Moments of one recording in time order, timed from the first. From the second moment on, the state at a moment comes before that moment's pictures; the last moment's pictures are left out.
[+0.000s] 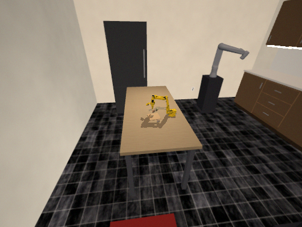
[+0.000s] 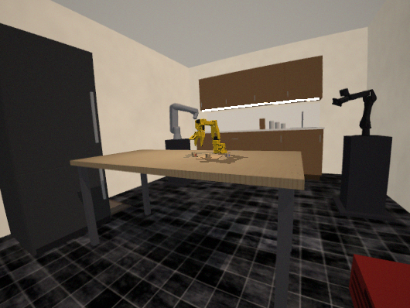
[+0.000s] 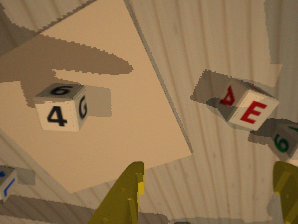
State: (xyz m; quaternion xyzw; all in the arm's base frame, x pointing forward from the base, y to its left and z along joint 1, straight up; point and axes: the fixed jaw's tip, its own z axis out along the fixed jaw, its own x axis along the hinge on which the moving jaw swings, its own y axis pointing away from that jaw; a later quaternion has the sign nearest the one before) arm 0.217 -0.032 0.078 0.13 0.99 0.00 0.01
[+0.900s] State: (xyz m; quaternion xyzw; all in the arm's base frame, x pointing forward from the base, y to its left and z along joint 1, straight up) arm 0.200 -0.075 0.077 0.23 0.97 0.00 0.00
